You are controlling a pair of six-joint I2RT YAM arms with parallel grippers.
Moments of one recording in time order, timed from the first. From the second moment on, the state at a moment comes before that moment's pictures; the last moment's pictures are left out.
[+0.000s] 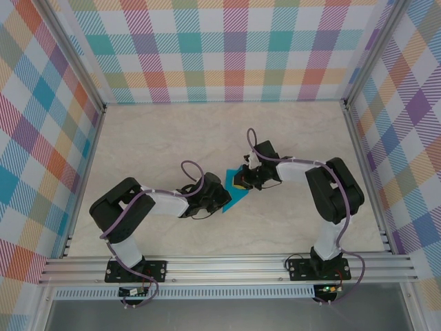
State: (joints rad) left arm -0.82 1.73 0.70 0.23 0.11 -1.26; right arm 0.49 1.83 0.98 -0.19 -0.70 0.73
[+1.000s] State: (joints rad) left arm -0.82 1.73 0.70 0.23 0.10 -1.26; right arm 0.54 1.89 1.00 -0.19 -0.64 0.73
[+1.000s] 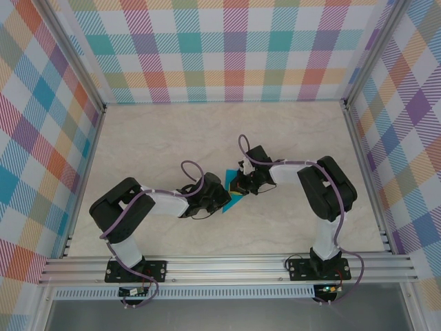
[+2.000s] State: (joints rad) left arm -0.82 1.73 0.69 0.23 0.10 -1.26; right arm 0.49 1.96 1.07 -0.20 -0.65 0.70
